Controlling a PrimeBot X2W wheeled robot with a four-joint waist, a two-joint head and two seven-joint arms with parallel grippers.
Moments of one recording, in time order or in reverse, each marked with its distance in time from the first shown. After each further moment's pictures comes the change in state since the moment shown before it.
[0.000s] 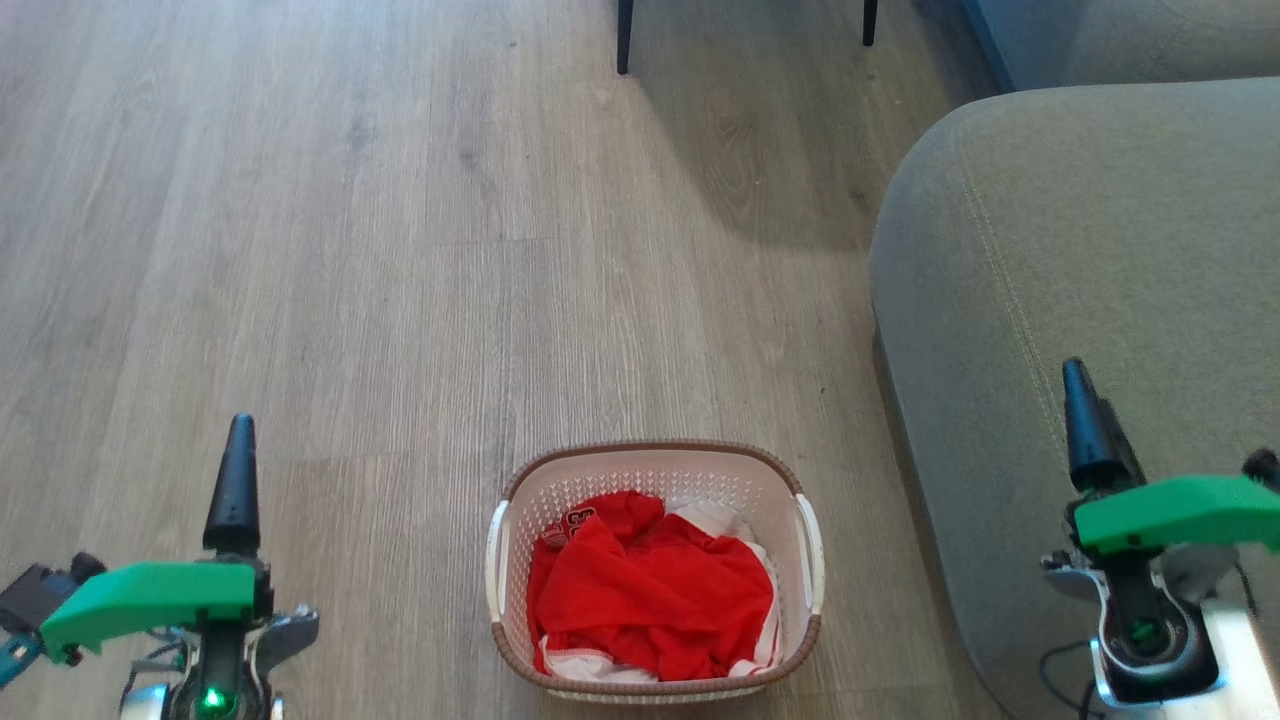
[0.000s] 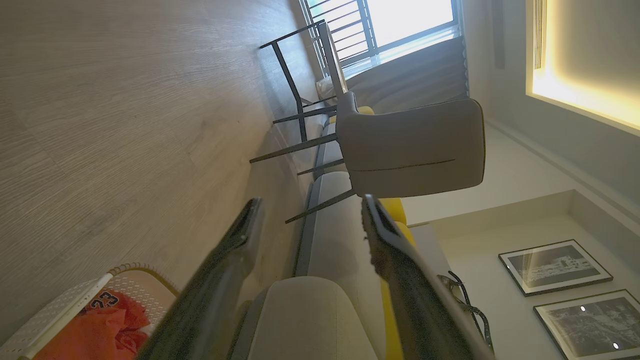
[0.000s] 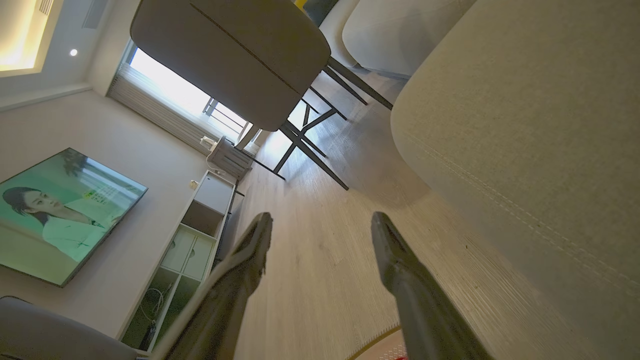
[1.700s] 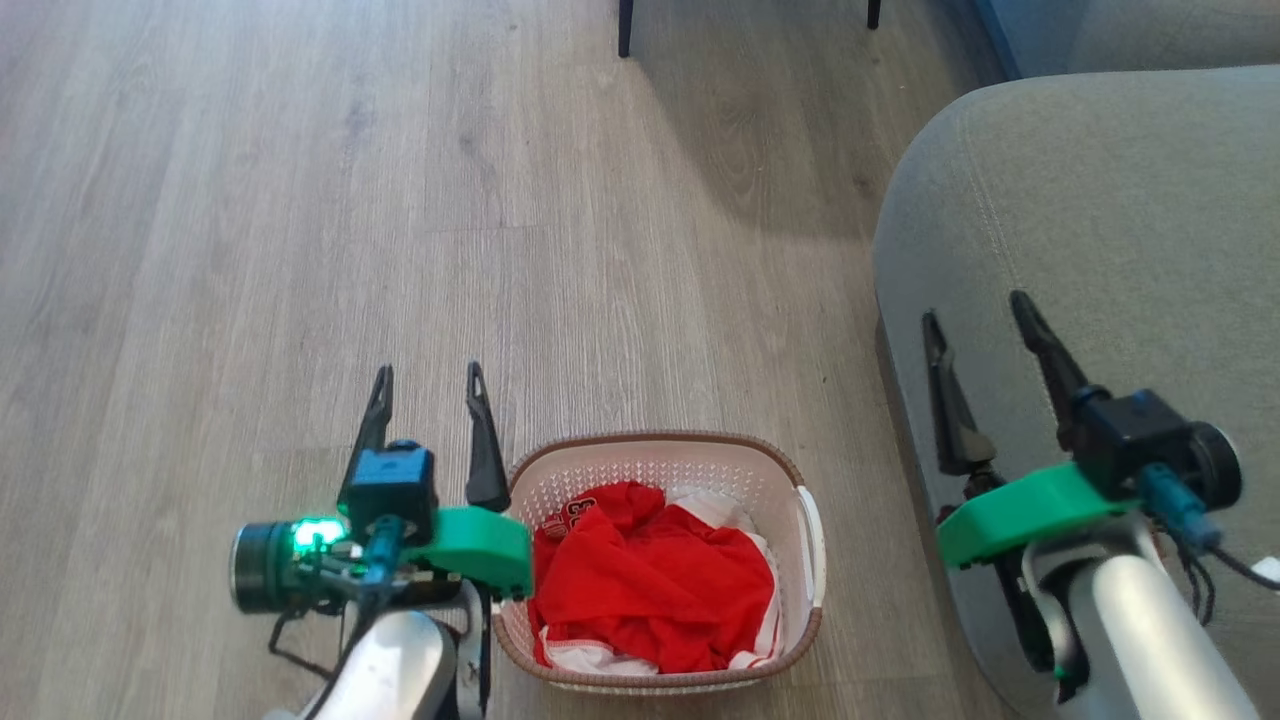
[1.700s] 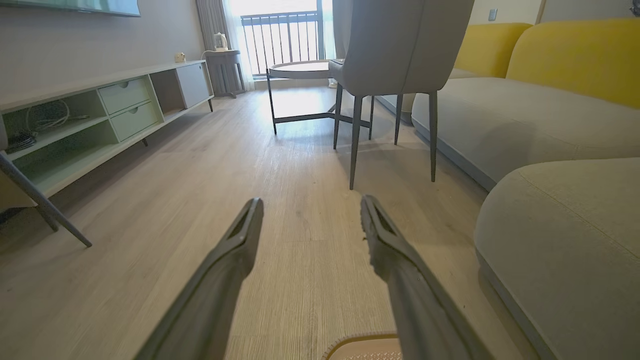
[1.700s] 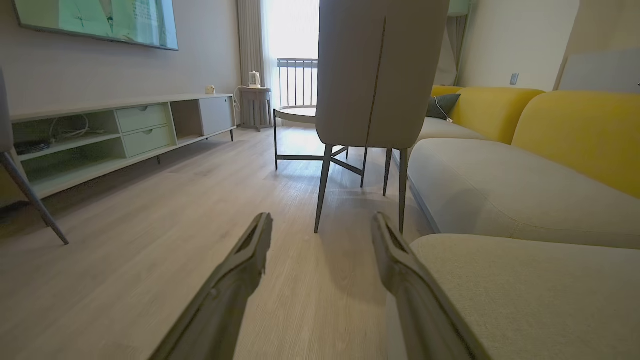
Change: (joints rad) left arm -0.142 0.133 -0.641 -0.095 1.032 0.611 -0.141; right arm -0.060 -0.103 0.274 -0.106 -0.817 0.000 -0.145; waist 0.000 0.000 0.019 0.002
